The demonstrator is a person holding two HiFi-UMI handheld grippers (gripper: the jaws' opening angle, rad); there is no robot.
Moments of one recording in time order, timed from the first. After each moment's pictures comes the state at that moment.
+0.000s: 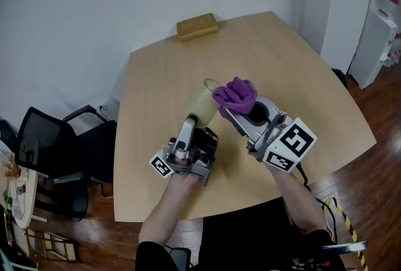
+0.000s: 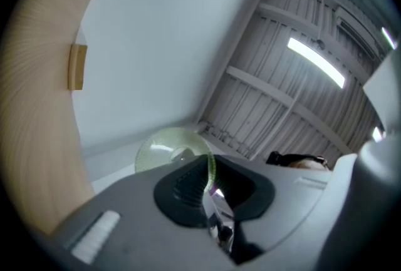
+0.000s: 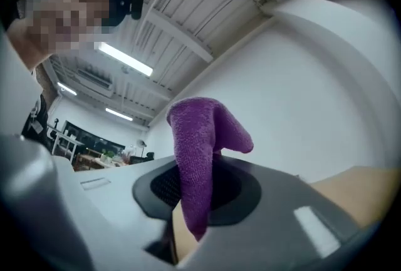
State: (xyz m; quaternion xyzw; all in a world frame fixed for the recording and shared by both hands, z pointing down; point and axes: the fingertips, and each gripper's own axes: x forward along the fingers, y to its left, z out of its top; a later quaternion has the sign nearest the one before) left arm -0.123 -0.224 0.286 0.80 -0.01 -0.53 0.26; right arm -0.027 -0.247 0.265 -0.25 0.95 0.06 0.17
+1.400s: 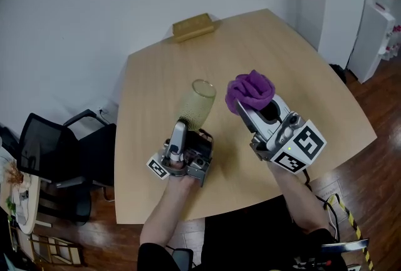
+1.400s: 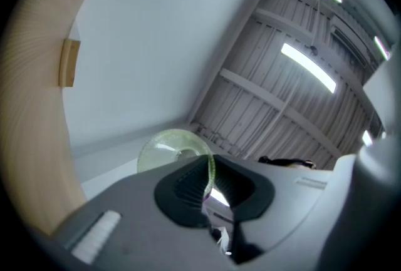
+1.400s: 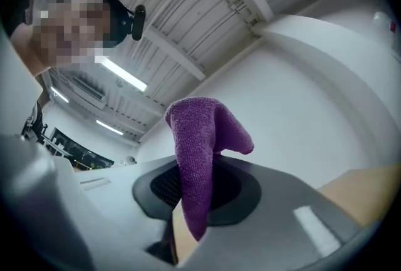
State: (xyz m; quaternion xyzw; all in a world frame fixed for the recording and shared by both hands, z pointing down) left arm -0.126 -0.212 0.277 0.81 0.02 -0.54 0.24; right arm 0.013 -0.239 0.245 -0.28 0.93 0.06 0.25
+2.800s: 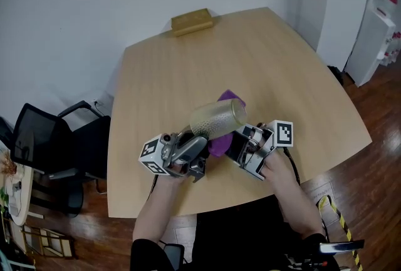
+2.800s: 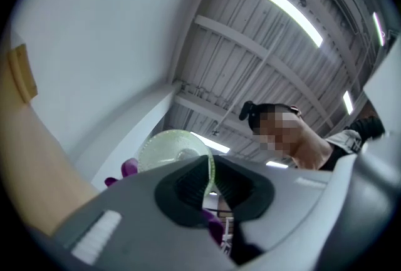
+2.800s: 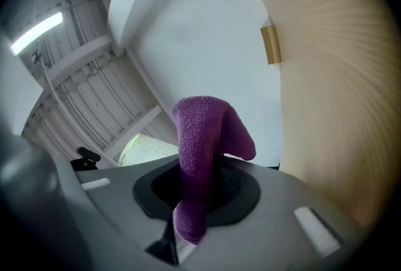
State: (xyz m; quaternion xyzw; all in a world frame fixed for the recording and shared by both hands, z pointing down) left arm -0.058 -0.163 0.280 0.93 0.06 -0.35 0.12; right arm -0.035 -0.245 0.355 0.09 0.75 -0.55 0.35
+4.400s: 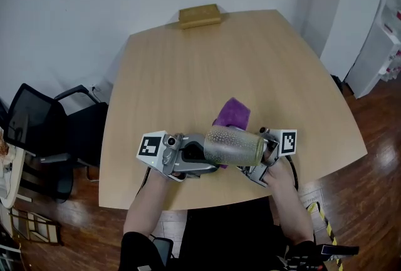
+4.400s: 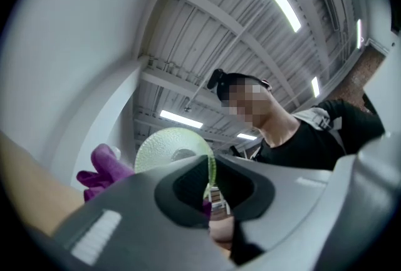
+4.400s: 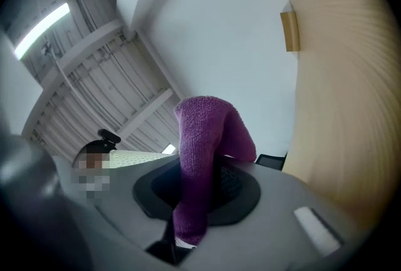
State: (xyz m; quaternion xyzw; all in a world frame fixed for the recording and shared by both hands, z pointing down) left arm -0.040 -0.108 0.307 0.96 0.17 -0.24 0.02; right arm -0.031 -0.209 0.348 0.15 0.80 -0.49 0.32
